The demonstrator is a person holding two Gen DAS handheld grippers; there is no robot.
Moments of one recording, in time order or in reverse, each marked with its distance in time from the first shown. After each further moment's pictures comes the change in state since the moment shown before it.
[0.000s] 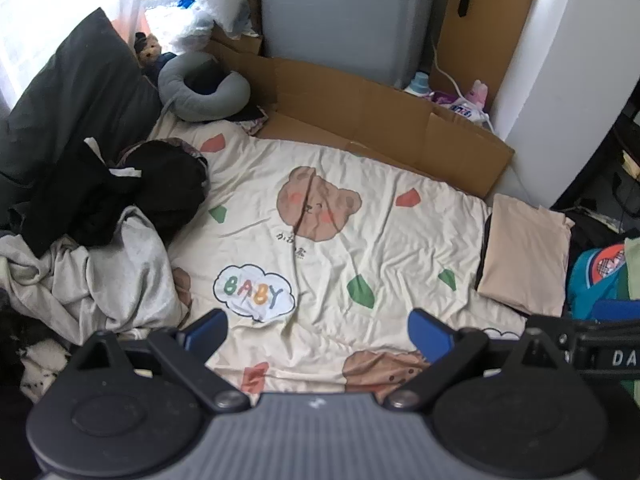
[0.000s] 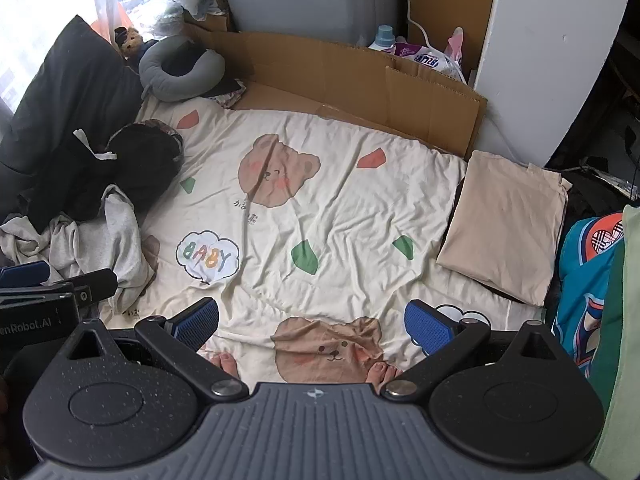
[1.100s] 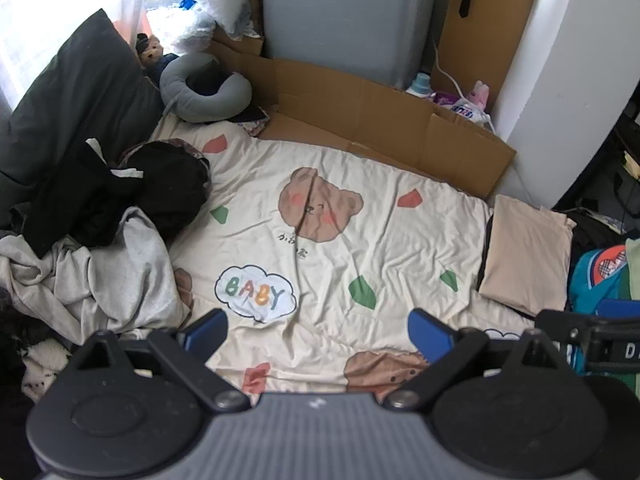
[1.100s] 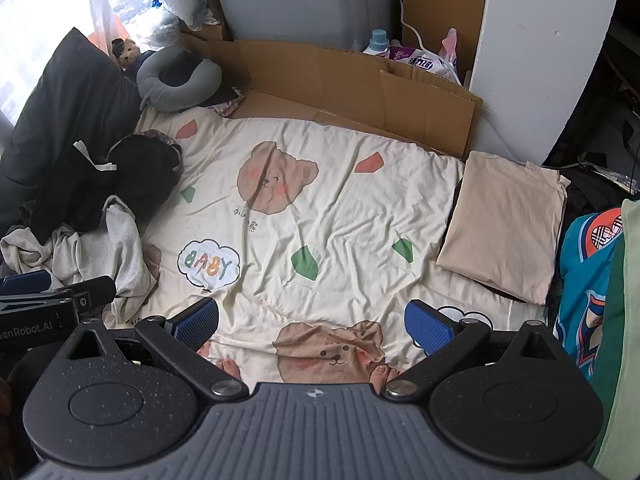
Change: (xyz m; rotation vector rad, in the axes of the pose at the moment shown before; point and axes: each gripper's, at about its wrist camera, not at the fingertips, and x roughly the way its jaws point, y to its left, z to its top) left arm 0.002 0.005 0.001 0.013 -0.004 -0.004; right arm -0.003 -0.009 0.000 0.018 -0.023 0.014
